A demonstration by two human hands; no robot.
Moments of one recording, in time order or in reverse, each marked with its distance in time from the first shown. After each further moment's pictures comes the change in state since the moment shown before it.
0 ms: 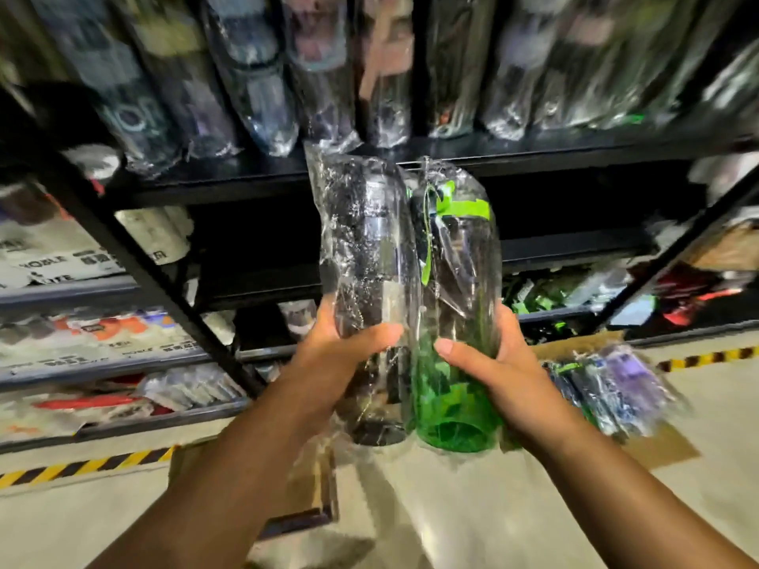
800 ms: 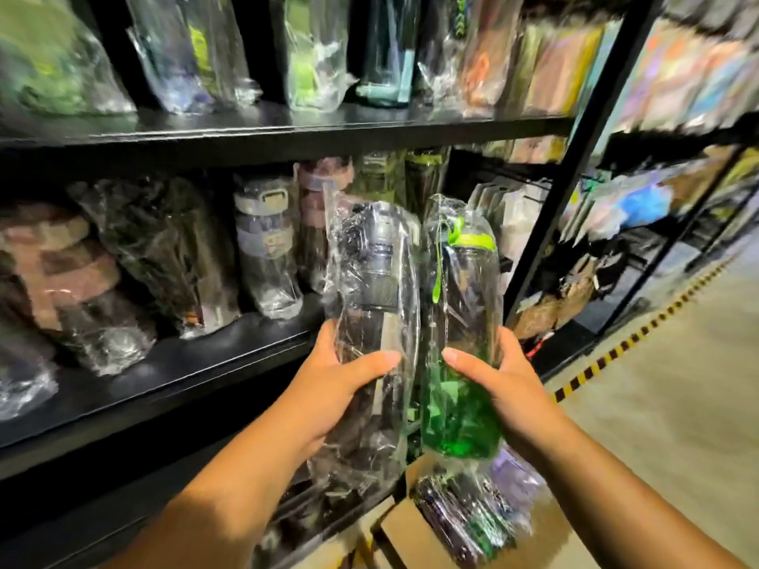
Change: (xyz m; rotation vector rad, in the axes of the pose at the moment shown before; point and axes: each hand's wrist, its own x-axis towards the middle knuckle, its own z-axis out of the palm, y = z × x) left_hand 0.233 0.108 0.272 0.131 -0.442 0.135; right_hand 0.139 -0.115 -0.289 -0.082 0.481 -0.094
